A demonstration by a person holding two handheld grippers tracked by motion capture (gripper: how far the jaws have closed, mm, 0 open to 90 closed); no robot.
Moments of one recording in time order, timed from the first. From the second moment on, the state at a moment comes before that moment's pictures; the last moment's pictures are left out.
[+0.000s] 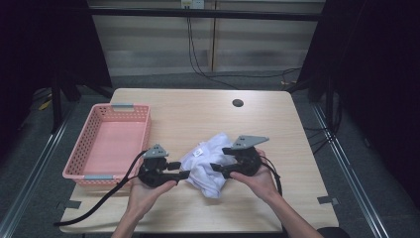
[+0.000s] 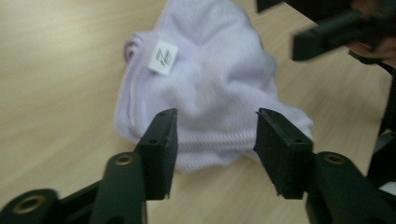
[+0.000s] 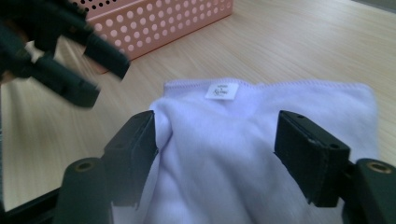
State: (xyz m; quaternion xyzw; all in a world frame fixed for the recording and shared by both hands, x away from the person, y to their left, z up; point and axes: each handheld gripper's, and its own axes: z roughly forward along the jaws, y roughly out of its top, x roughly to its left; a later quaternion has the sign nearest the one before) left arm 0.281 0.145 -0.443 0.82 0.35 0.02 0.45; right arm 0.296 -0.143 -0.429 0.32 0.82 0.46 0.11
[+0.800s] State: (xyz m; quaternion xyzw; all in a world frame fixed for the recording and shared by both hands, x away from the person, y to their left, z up) left arm 0.314 0.122 -0.479 0.83 0.33 0.03 0.45; right arm 0.316 -0.179 -0.466 0.36 0.83 0.42 0.06
